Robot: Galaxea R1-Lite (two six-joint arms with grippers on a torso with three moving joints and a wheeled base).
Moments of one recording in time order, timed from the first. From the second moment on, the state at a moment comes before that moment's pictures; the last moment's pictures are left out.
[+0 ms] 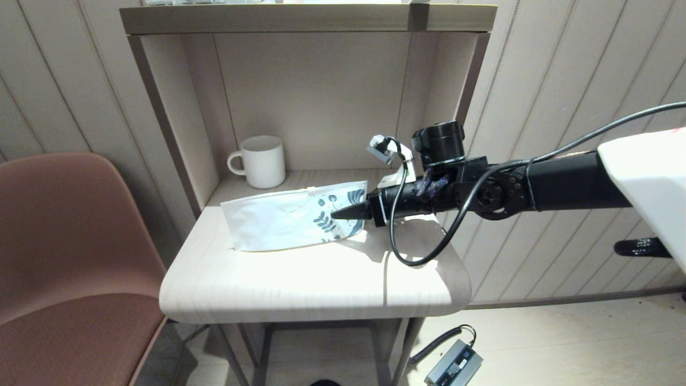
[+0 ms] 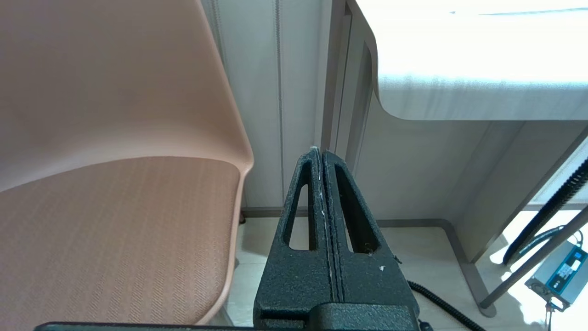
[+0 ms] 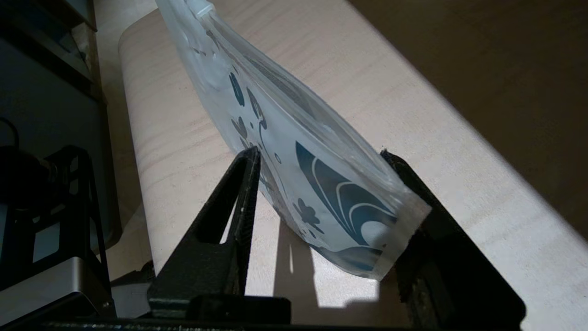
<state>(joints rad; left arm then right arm) 0.00 0.00 0.00 0.01 -0.01 0.01 0.45 2.09 -1.60 -0.11 0.74 -0.09</state>
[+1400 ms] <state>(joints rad) 0.00 0.03 -0.21 0.09 -0.08 0.03 0.47 1.67 -1.34 0.02 0.66 -0.11</state>
